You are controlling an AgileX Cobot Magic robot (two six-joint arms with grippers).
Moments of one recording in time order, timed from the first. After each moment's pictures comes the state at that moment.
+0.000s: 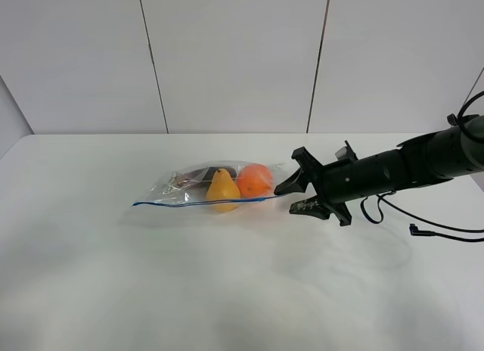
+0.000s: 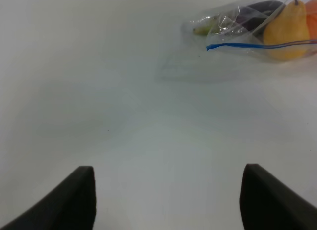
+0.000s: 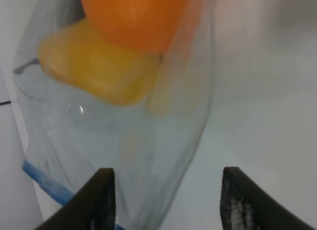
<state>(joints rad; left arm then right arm) 0.04 -0.01 -0.49 -0.11 1.07 0.09 0.14 1.92 -0.93 1.46 0.67 -0.75</state>
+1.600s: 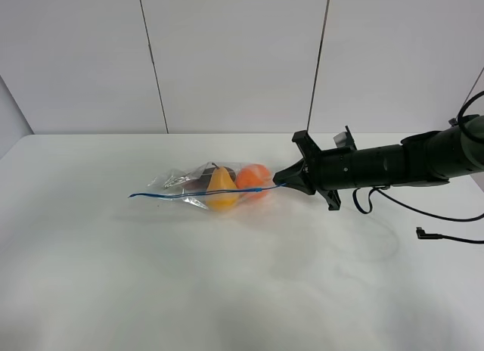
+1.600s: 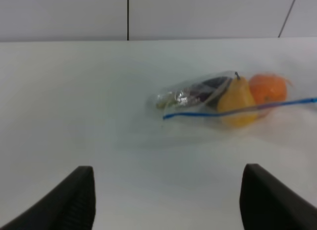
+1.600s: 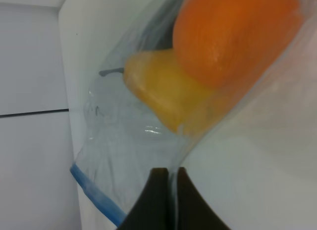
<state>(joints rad) 0.04 0.26 -0.69 -0.24 0.91 0.16 0.14 1.92 -0.93 1.69 0.75 -0.99</state>
